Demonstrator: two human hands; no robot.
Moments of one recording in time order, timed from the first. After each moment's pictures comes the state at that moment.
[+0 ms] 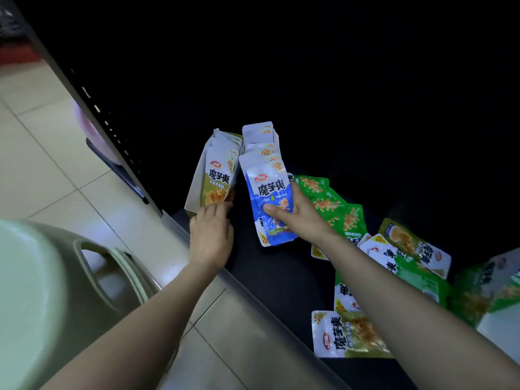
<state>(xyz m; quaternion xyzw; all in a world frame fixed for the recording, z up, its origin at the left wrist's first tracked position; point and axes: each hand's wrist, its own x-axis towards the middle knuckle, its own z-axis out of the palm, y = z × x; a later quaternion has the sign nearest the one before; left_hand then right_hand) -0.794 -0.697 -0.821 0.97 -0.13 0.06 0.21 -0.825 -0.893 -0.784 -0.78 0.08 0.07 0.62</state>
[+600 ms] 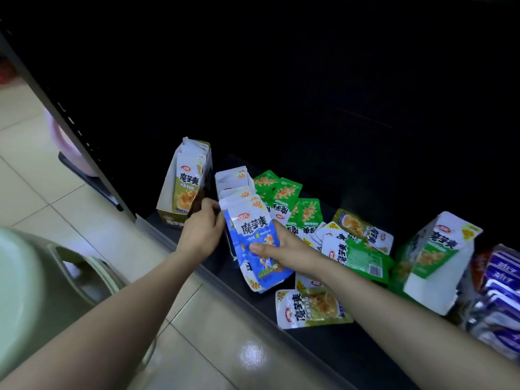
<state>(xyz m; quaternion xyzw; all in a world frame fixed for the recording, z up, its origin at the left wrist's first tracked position) -0.822 -0.729 -0.786 0.93 -0.14 -0.06 0.32 -0.931 -0.911 -0.770 -0.76 0.09 0.17 0.62</state>
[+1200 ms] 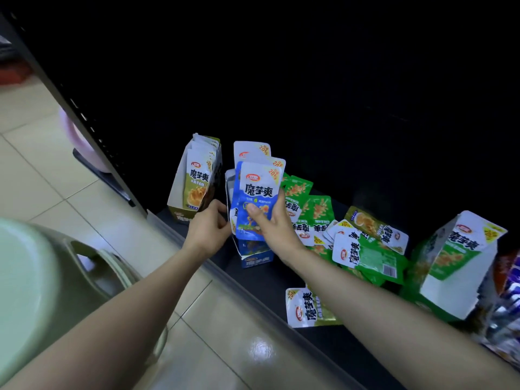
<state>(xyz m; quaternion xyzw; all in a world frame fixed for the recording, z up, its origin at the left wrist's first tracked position) -0.821 -0.716 -0.792 0.91 -0.13 -0.09 0.39 -0.882 -0.864 -0.785 -0.73 0.14 -0.06 0.67</state>
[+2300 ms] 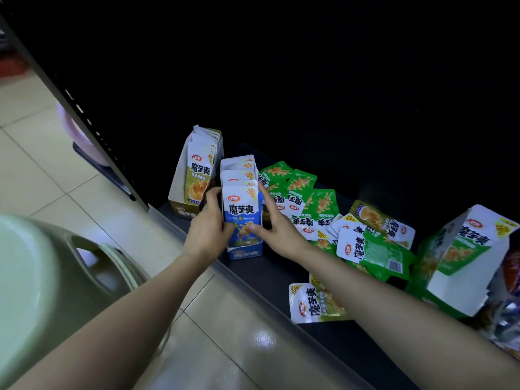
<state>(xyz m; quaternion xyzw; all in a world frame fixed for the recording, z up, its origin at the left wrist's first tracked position) -0.835 -0.716 -0.794 0.93 -0.17 -0.01 0.34 -0.887 -0.885 -0.806 -0.84 0.00 0.04 0.54</state>
